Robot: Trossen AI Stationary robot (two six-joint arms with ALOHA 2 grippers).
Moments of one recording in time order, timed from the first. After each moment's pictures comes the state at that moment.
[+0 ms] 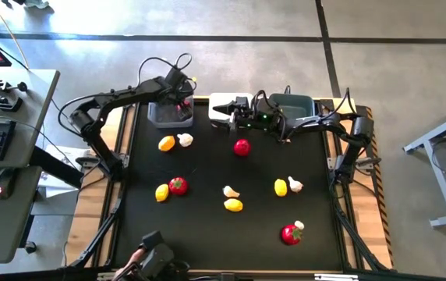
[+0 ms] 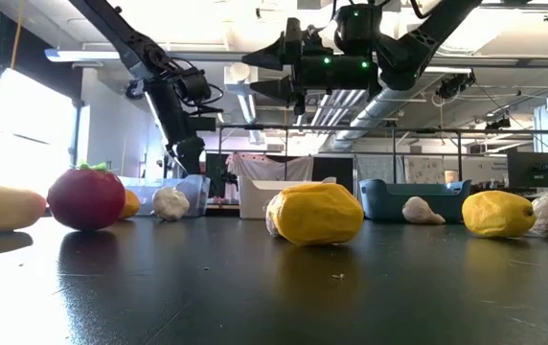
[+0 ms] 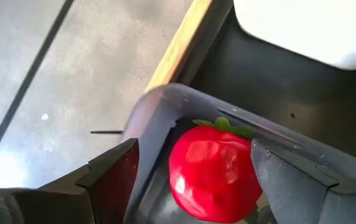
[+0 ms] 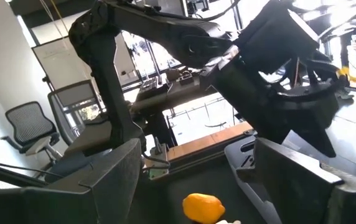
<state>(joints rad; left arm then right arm) 0.84 1.69 1.13 -0.44 -0.08 0.44 -0.35 1.79 1.02 0.85 -0.24 0.31</state>
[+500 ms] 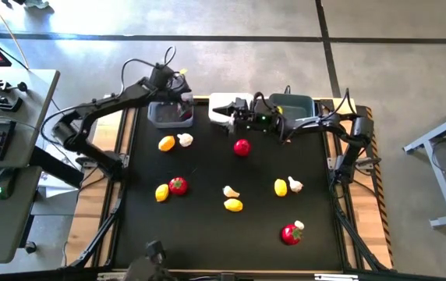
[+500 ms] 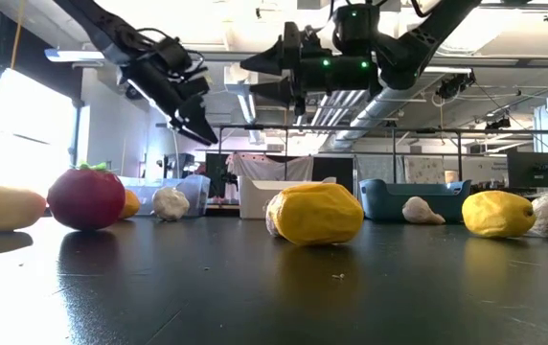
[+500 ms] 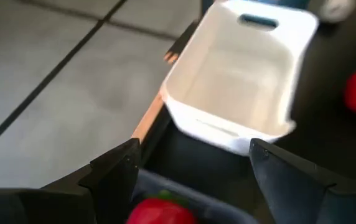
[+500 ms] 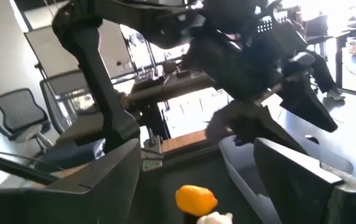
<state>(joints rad) 0.85 1.47 0.98 -0.19 0.26 0.37 -0.33 1.79 1.02 0.81 -0.22 0.24</state>
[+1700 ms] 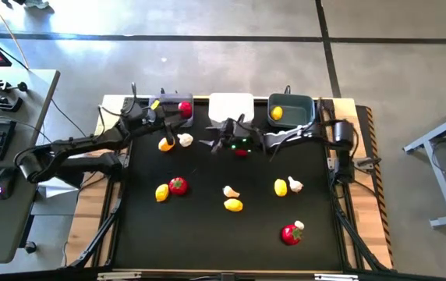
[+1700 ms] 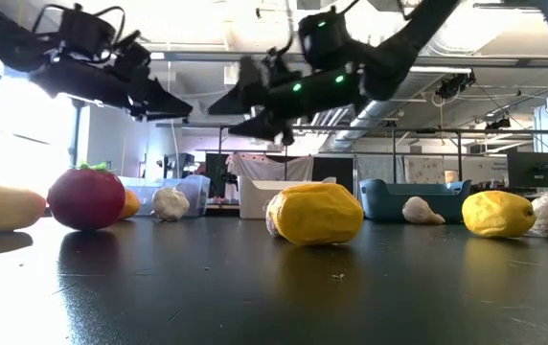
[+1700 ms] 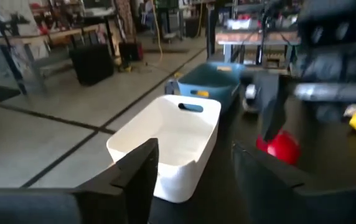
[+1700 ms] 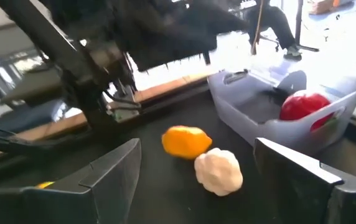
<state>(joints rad) 0.70 0.96 0.30 0.53 0.26 0.14 -0.16 1.98 1.11 0.69 0.09 0.25</state>
